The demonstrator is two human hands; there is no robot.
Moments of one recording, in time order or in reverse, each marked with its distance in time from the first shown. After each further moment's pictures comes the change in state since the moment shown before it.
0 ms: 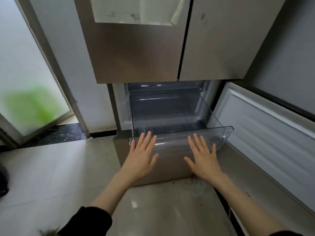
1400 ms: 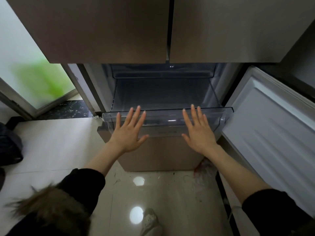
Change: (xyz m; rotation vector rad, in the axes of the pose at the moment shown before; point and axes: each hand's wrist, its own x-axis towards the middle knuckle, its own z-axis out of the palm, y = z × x) left_hand 0.154 -0.017 0.054 0.336 -0.049 -0.148; right_hand 0.176 0.096 0.028 -0.069 0.013 -0.253
